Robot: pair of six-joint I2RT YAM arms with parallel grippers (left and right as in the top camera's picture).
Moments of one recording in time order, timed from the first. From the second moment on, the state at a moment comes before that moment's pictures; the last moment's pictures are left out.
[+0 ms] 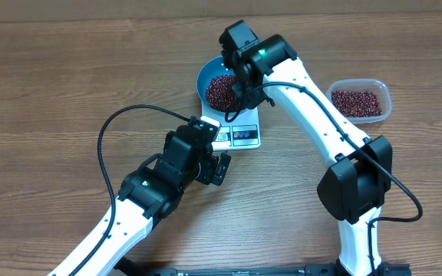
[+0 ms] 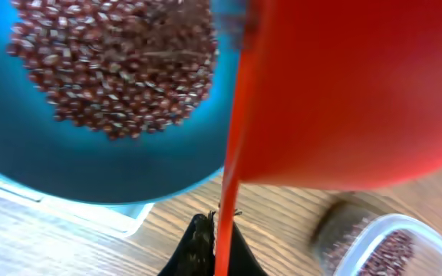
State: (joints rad) left arm -0.60 1.18 0.81 -0.45 -0.10 -0.15; right arm 0.54 2.14 2.07 -1.27 0.29 -0.13
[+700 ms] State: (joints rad) left arm -0.60 1.18 0.81 -0.45 -0.10 -0.15; right arm 0.47 2.14 2.07 -1.28 0.13 -0.13
